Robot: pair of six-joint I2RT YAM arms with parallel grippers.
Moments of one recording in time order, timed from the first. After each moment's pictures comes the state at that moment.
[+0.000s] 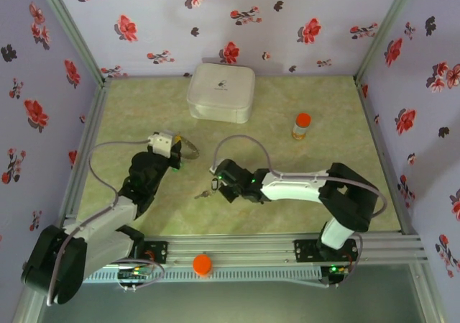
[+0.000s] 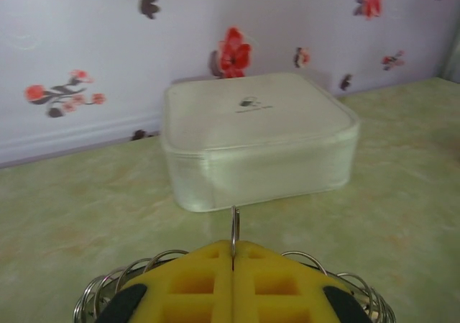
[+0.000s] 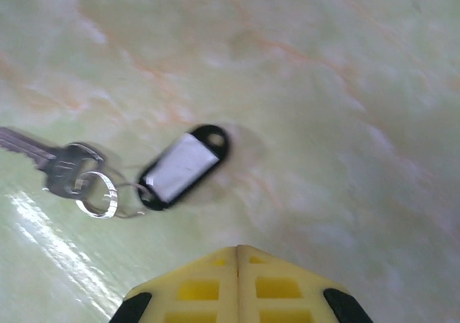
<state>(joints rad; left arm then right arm) -0.48 1.02 0.31 0.61 -0.06 0.02 1.07 1.63 0.88 -0.23 0.18 0.18</state>
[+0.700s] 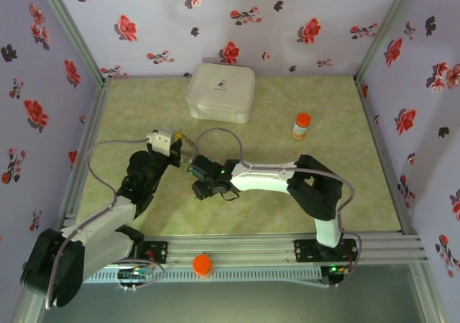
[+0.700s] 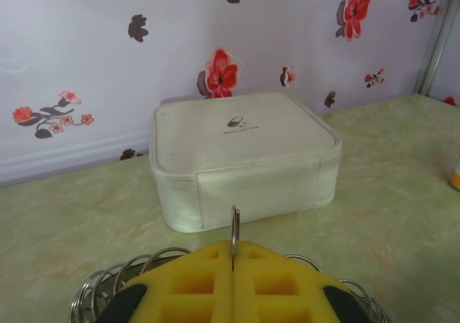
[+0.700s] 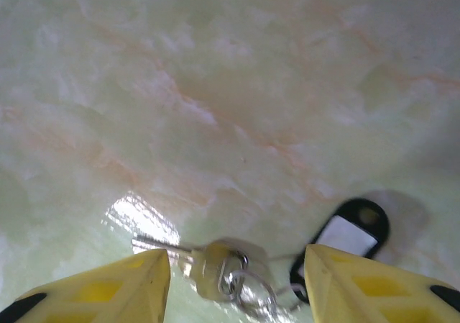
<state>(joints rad) -0.48 0.98 0.32 0.61 -0.05 0.02 1.14 1.93 1.29 -0.46 0.09 0.47</state>
